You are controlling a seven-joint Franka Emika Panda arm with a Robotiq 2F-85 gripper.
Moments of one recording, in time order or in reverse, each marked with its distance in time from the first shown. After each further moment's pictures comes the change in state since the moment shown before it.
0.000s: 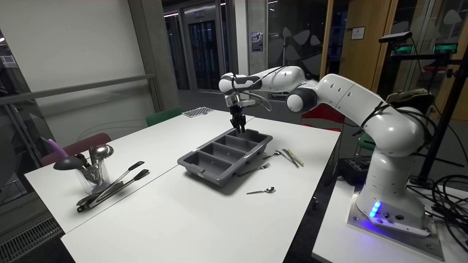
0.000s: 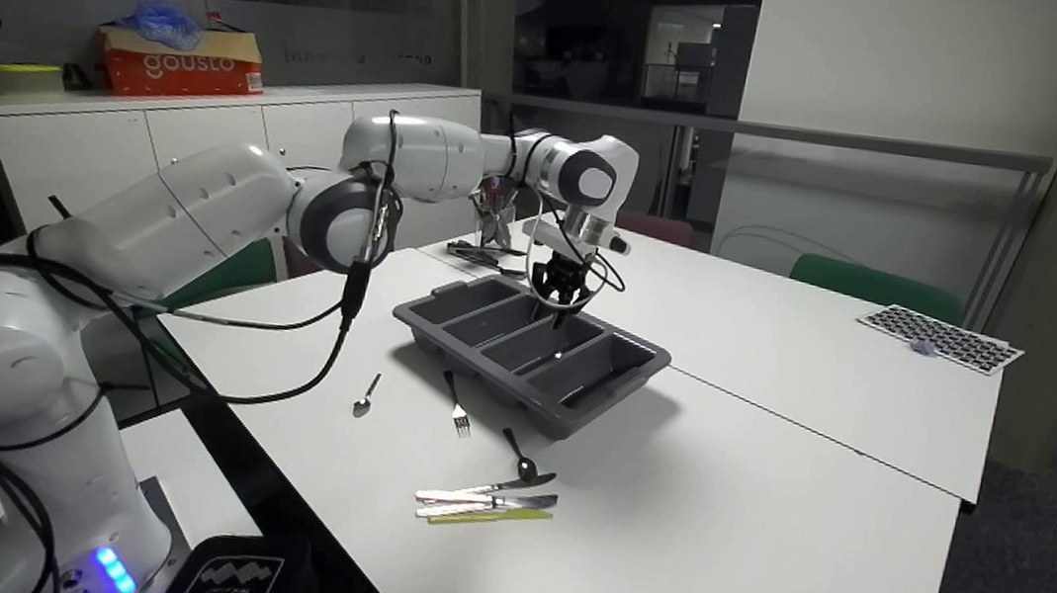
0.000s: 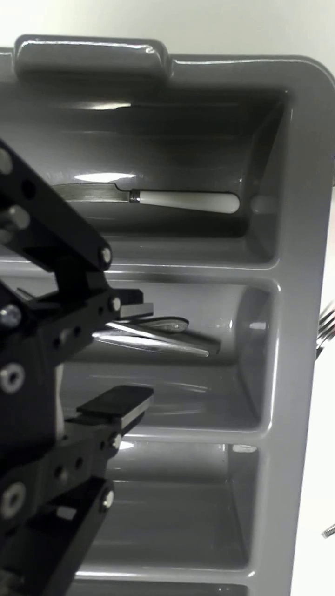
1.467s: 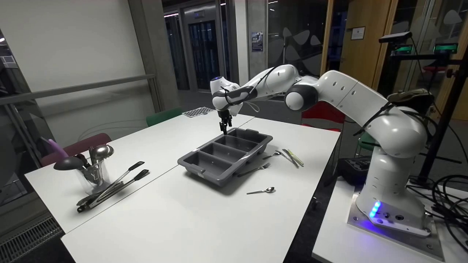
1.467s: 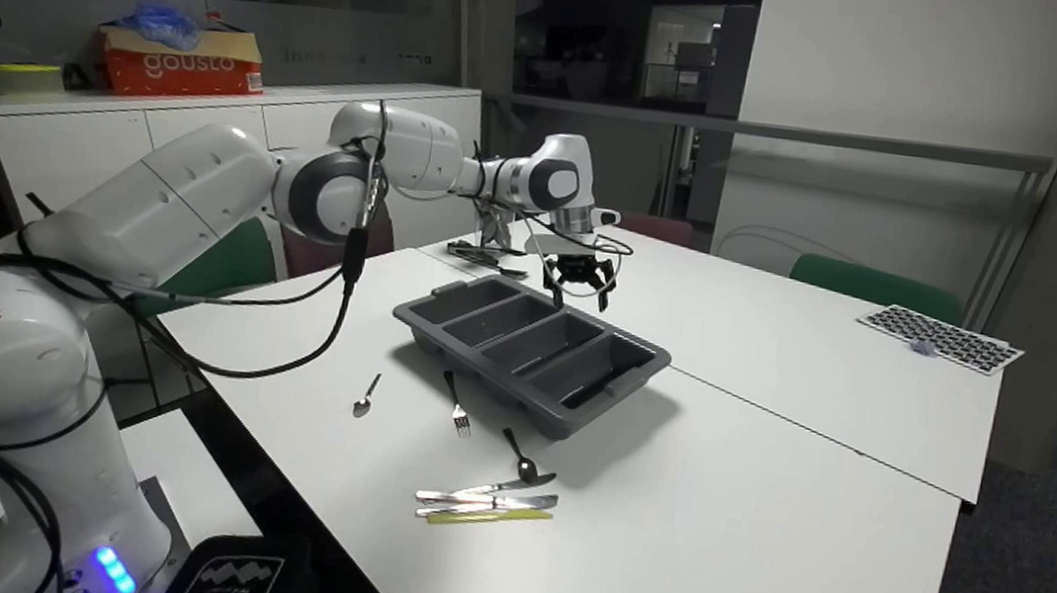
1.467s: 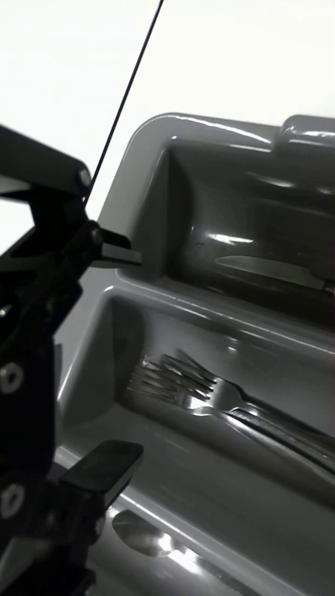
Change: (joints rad) arm 0.130 -0.077 -0.047 -0.232 -0.240 0.560 -0.093
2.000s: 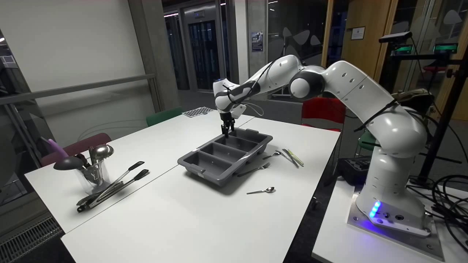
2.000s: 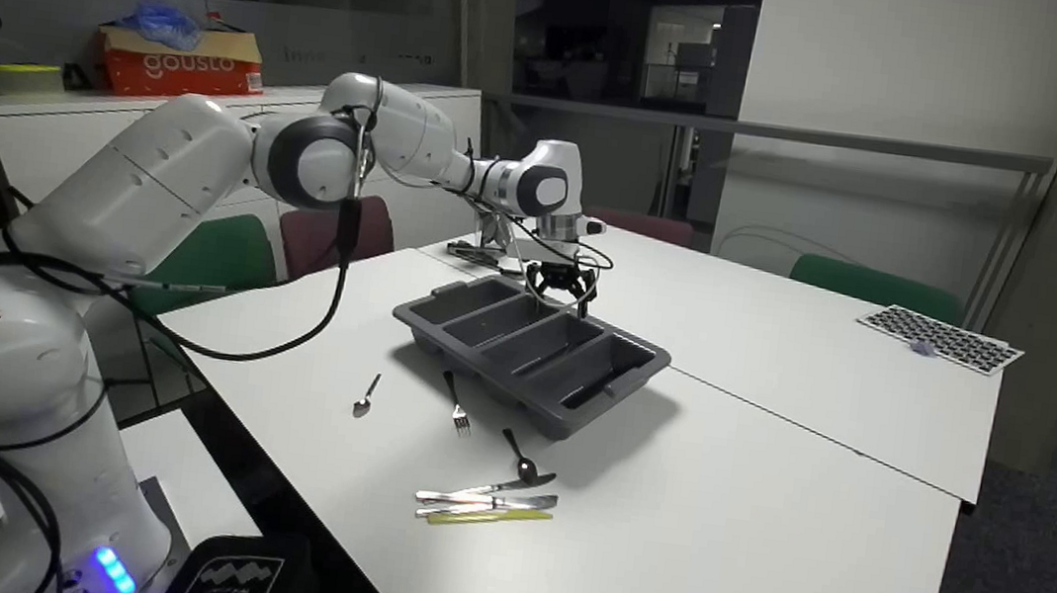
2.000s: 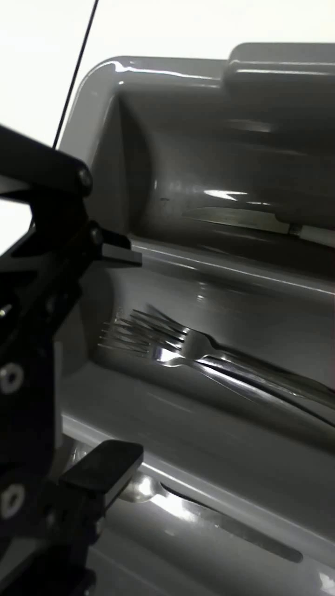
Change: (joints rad) arm -0.001 -0.147 0.030 -0.274 0.033 0.078 0.064
